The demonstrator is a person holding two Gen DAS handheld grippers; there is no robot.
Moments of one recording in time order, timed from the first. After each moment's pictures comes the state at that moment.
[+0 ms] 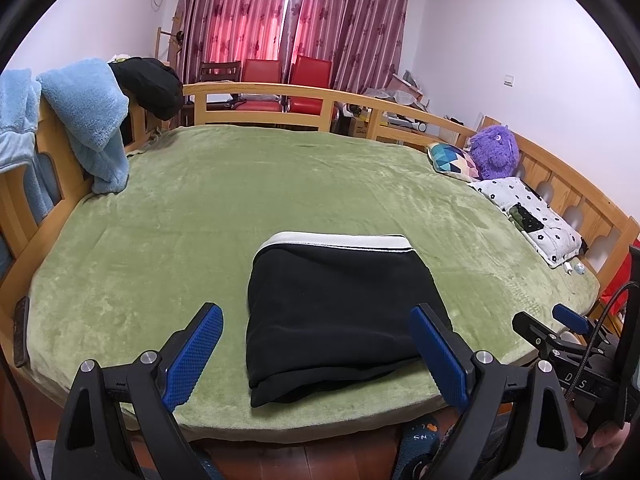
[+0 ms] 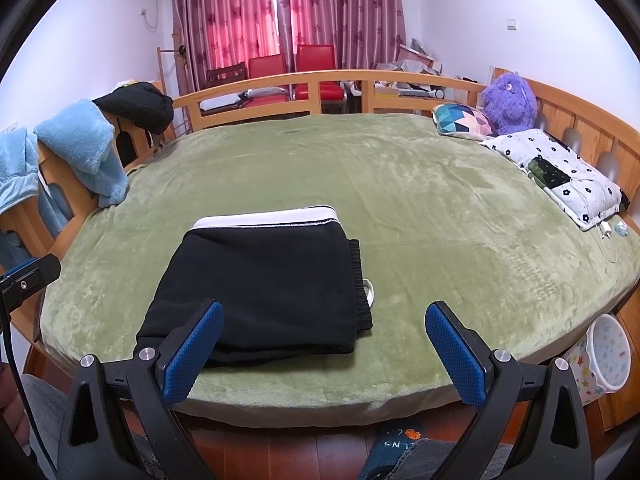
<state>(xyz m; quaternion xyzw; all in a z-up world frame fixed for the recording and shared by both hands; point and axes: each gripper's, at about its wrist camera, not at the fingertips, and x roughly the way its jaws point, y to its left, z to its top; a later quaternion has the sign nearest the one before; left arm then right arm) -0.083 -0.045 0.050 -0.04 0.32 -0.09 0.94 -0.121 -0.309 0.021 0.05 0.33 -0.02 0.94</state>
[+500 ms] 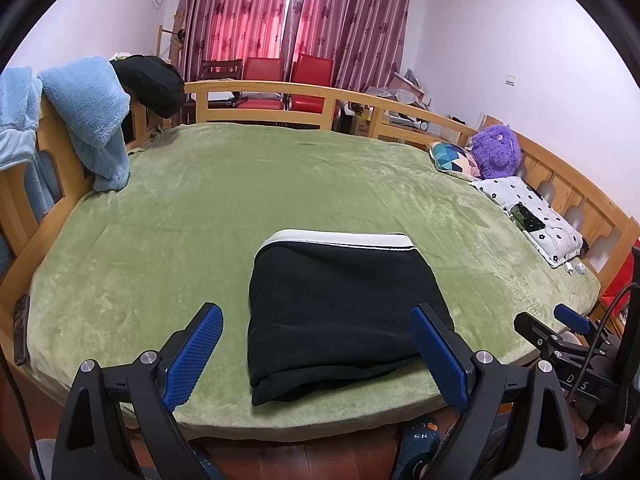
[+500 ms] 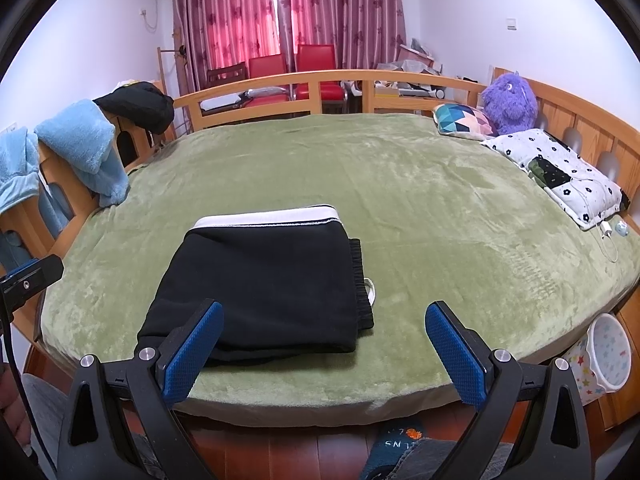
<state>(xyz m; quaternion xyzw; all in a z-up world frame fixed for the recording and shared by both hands) -0.085 -0.045 0.048 -0.04 0.32 -0.09 0.94 -0.121 -0.306 0.021 0.05 0.33 -0.02 0.94</state>
